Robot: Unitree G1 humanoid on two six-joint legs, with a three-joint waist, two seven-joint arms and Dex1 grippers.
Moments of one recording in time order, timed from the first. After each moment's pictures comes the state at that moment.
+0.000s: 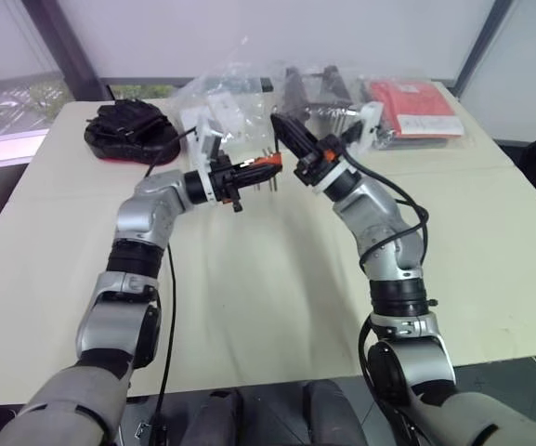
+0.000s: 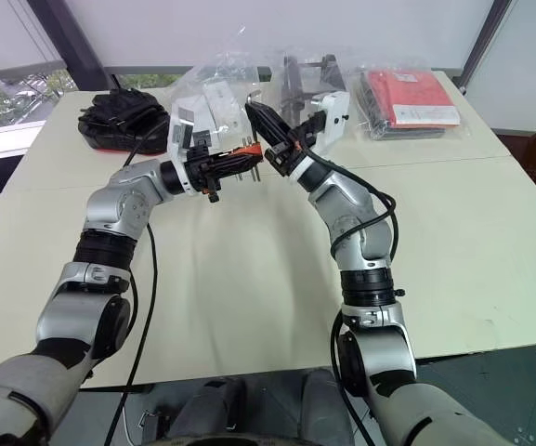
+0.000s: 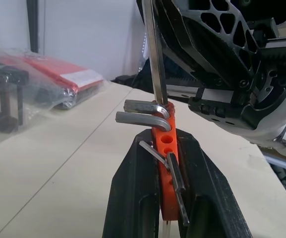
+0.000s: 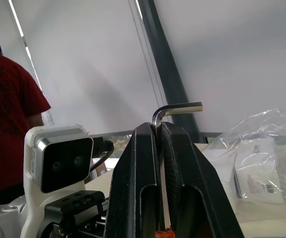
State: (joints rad) left arm -0.94 0.31 0.04 0.53 -0.47 0.37 -1.17; right arm -0.76 -0.07 -0.10 0.09 0.54 0.34 0.58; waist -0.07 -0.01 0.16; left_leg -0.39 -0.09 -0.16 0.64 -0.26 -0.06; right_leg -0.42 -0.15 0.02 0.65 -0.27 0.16
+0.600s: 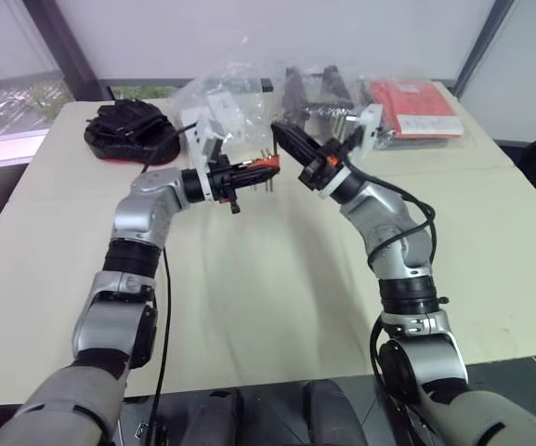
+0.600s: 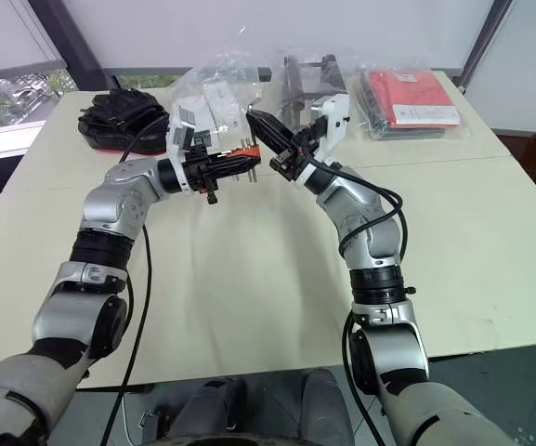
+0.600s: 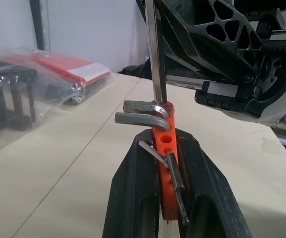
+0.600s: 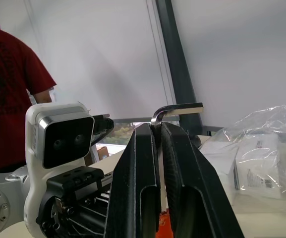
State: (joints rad) left arm -0.94 0.33 0.02 0.53 -0.41 0.31 -1.17; right arm -0.76 -0.14 -0.07 0.12 0.53 0.33 0.65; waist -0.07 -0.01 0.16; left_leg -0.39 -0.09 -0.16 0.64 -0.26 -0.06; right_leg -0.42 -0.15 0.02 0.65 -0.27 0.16
